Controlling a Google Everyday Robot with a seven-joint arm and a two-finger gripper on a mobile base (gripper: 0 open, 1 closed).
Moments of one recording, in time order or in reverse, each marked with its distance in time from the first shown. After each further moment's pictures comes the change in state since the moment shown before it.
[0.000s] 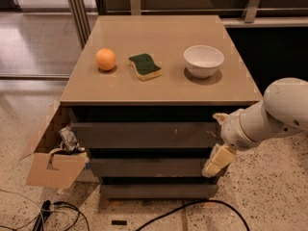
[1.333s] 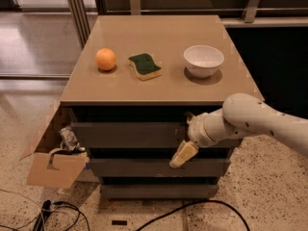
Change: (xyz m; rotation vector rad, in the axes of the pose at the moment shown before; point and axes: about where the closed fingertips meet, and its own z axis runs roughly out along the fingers) arm -0.050 -0.026 0.117 -0.034 -0.182 -0.025
